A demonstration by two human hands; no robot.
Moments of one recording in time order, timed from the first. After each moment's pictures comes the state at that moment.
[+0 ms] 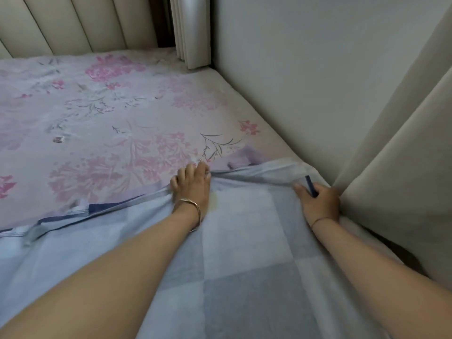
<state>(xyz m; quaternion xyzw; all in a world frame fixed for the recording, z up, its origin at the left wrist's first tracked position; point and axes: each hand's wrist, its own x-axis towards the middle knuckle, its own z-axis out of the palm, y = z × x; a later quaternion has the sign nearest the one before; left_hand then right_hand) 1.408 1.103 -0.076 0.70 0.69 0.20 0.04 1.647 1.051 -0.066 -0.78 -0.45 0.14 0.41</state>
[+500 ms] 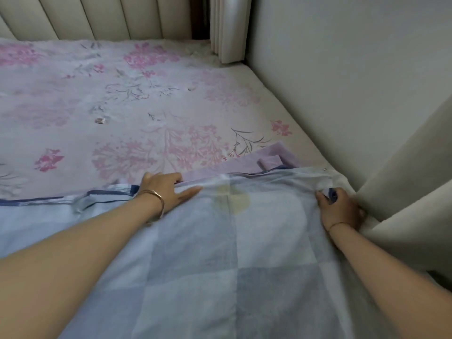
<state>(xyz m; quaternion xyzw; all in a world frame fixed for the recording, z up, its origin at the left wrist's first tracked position) 1.280 1.086 -0.057 0.73 0.68 0.03 0.10 1.639 1.066 -0.090 -0.83 -0.42 0.10 0.34</state>
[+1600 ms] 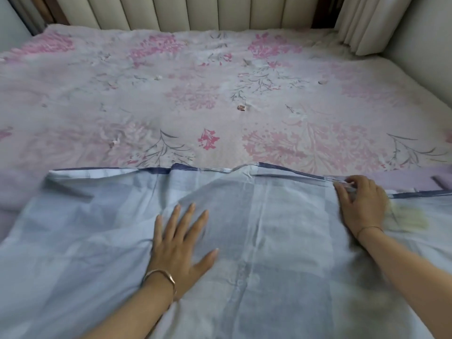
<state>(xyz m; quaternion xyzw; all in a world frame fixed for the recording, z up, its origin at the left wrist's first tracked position) 1.042 0.876 -0.123 0.67 0.74 0.03 0.01 1.361 1.086 -0.113 -0.69 -0.66 0.08 0.31</state>
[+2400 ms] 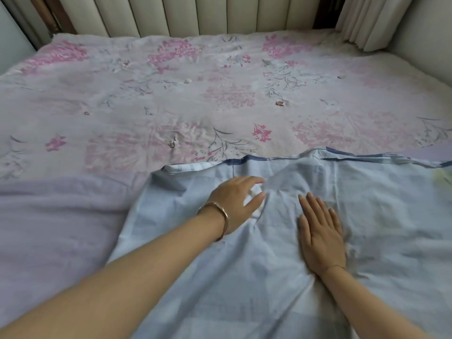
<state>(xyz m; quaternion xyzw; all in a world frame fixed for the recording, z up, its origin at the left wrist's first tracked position) 0.930 0.892 -0.037 0.76 0.59 0.21 0.18 1.150 0.894 -0.140 -0.62 -0.75 0.06 0.21</state>
